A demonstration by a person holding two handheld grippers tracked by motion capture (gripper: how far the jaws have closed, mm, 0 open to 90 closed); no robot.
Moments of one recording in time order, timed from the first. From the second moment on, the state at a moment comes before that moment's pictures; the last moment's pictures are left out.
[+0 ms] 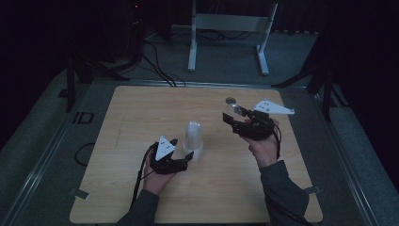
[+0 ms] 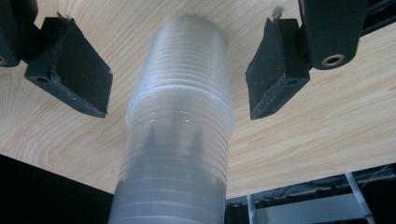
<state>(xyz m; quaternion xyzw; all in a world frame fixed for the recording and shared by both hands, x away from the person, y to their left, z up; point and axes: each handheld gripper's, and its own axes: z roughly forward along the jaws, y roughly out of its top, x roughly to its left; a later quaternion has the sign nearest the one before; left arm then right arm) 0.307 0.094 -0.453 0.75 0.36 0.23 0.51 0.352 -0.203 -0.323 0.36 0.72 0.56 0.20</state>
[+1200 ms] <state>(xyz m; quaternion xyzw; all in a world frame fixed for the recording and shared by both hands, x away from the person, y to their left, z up) 0.283 0.072 -0.443 0.77 0.30 0.21 0.52 0.348 -0.243 -0.359 0.41 0.71 0.53 0.20</state>
